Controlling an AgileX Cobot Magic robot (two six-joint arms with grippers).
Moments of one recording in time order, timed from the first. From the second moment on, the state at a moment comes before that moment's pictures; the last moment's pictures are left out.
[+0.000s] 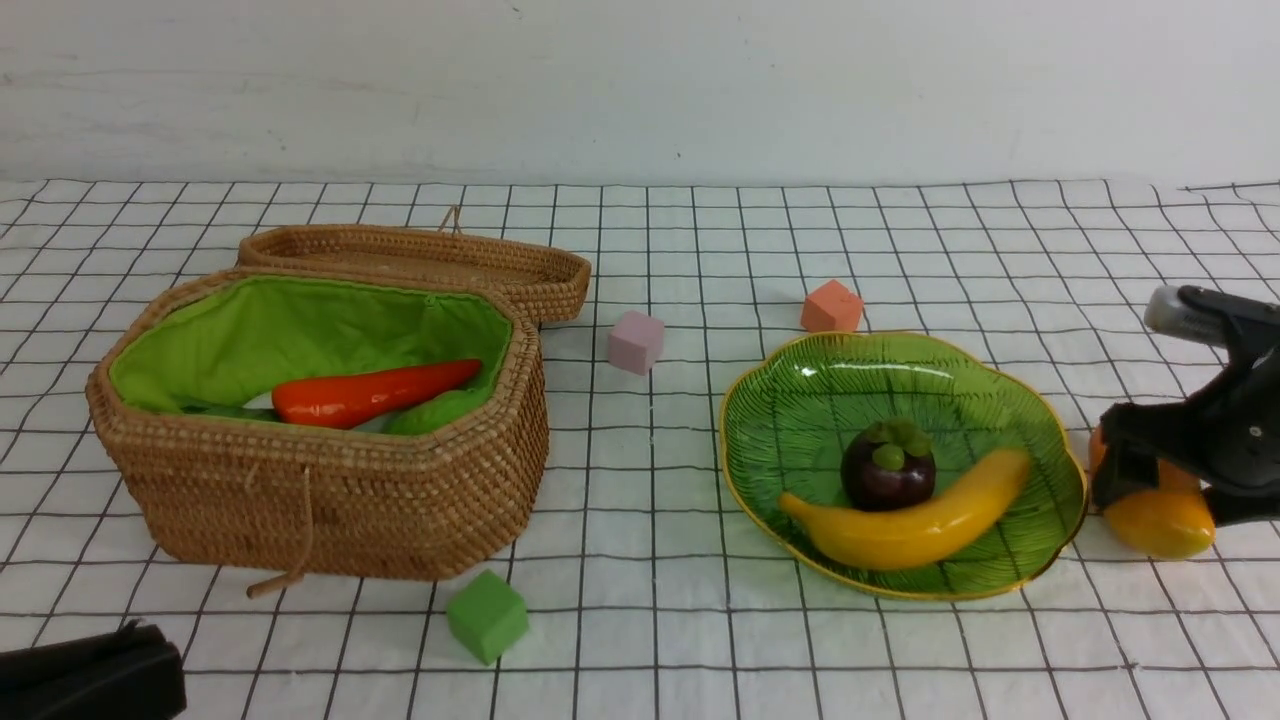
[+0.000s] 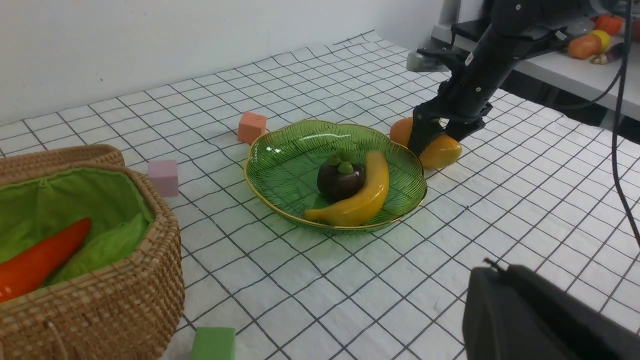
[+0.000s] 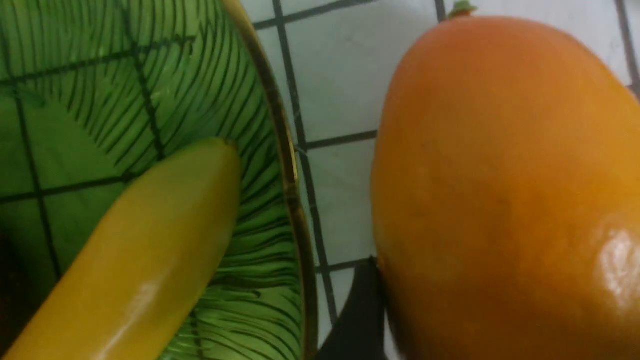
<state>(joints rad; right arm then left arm) -0.14 1.88 -1.20 0.30 0.64 -0.15 -0.21 0.33 -0.61 -0.79 0.78 0.65</state>
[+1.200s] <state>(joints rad) 0.14 1.81 -1.30 0.39 0.51 -0.28 -0.21 0.33 -0.61 -0.66 0.78 0.63</state>
